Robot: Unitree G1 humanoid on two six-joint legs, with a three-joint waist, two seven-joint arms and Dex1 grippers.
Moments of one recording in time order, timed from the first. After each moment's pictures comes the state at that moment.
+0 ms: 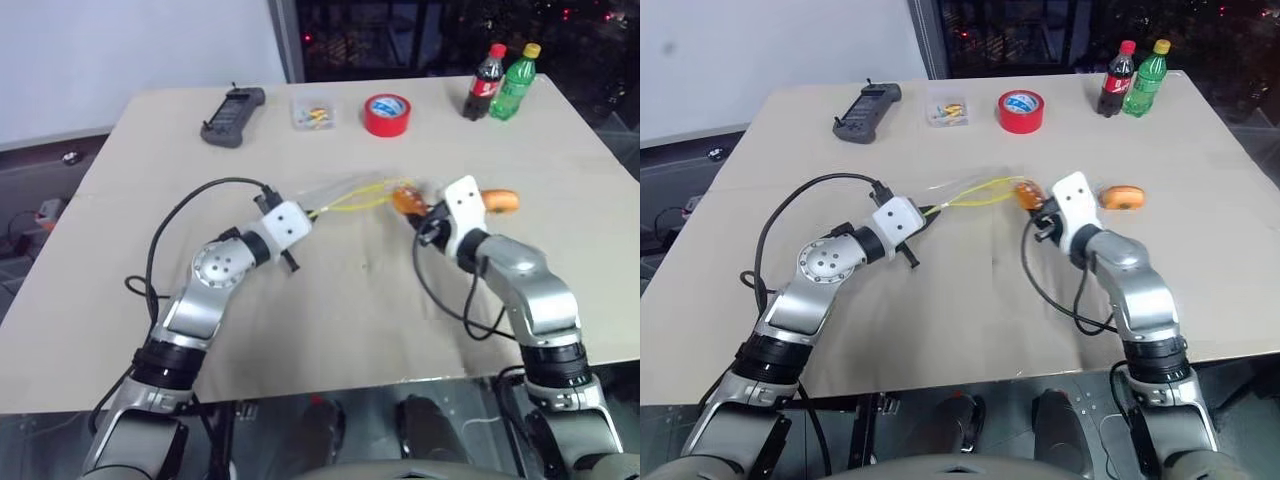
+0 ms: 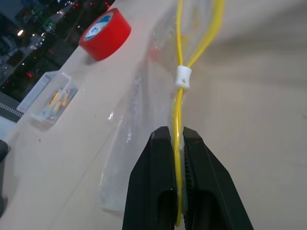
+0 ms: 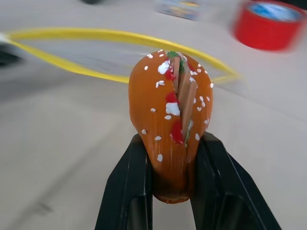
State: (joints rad) left arm -0.41 0.56 -0.16 -0.03 0.11 0.12 -0.59; right arm -0.49 -0.27 0.11 -0.22 0.14 0.73 0.48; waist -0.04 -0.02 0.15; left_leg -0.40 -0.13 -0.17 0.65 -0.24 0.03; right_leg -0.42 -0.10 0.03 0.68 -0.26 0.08
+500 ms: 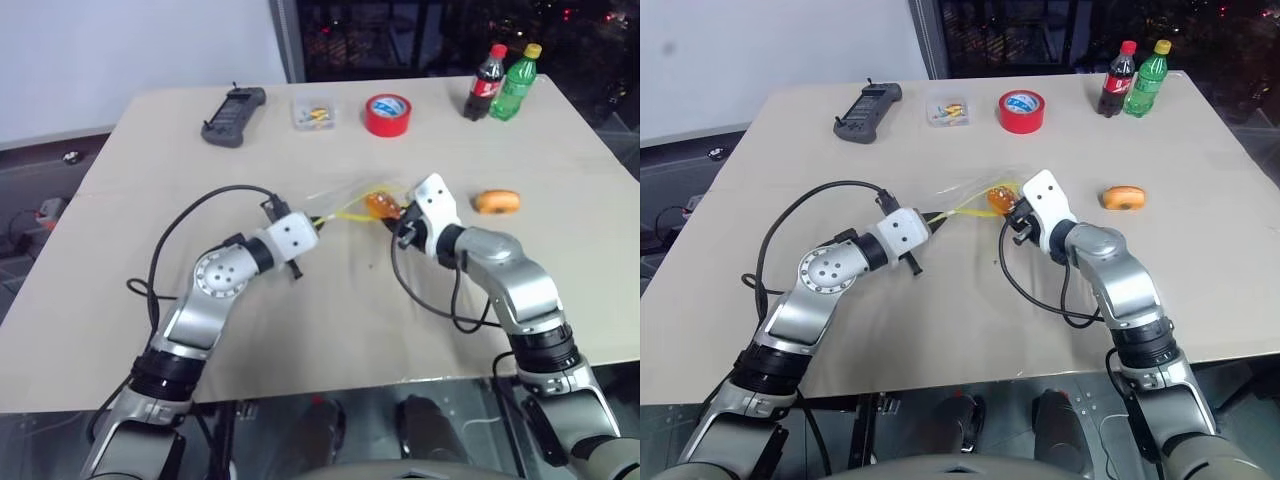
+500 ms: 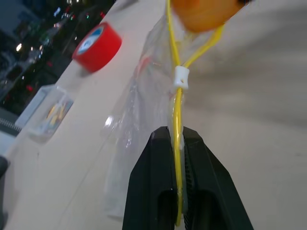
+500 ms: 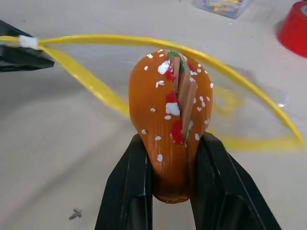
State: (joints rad) left arm -0.36 0.58 -0.18 -0.10 0.15 0.06 -0.61; right arm -0.56 -0.28 0.19 -0.14 0.14 0.75 0.51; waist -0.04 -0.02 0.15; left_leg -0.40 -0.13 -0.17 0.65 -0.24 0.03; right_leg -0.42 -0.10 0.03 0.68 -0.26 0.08
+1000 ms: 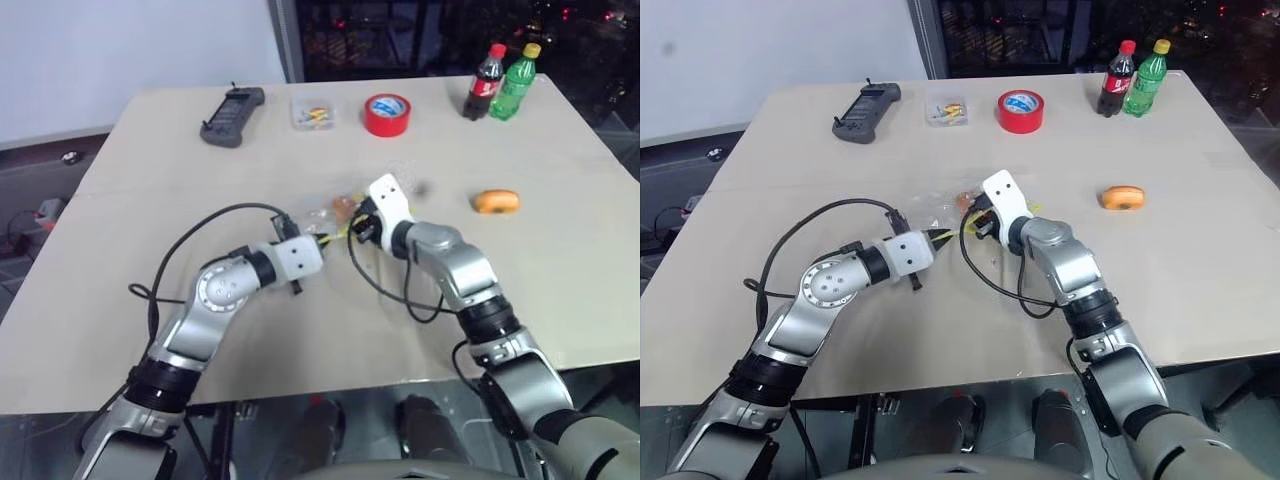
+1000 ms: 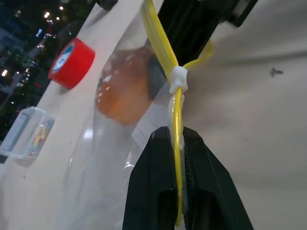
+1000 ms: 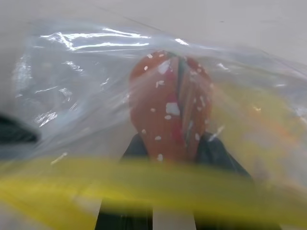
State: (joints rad) left arm -0.30 0.60 -0.20 -0.10 0.19 -0.04 -0.63; right arm -0.74 -0.05 0.22 0.30 0.09 0.59 0.40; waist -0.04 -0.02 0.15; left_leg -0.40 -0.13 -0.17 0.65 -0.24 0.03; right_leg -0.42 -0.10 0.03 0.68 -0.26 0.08
